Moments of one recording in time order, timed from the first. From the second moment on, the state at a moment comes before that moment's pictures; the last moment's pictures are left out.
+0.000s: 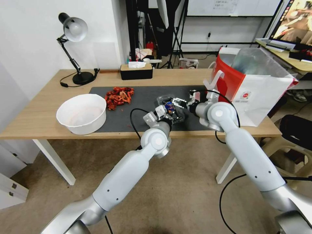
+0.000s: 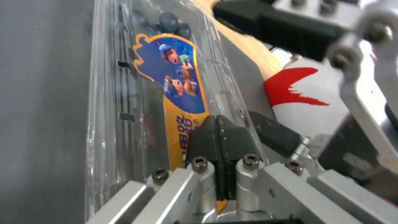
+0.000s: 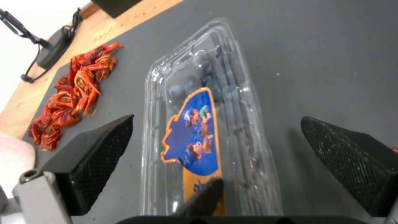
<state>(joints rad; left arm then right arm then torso) 0.64 -1.42 0.20 -1.58 -1.30 0.08 -0.60 -0.50 1.13 0.07 1.56 1.45 -0.71 0.52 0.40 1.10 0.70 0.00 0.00</state>
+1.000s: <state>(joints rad) 0.66 -1.42 0.20 -1.60 -1.29 0.08 -0.59 -0.45 1.17 0.04 1.46 1.55 -0.73 0.57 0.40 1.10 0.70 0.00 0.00</state>
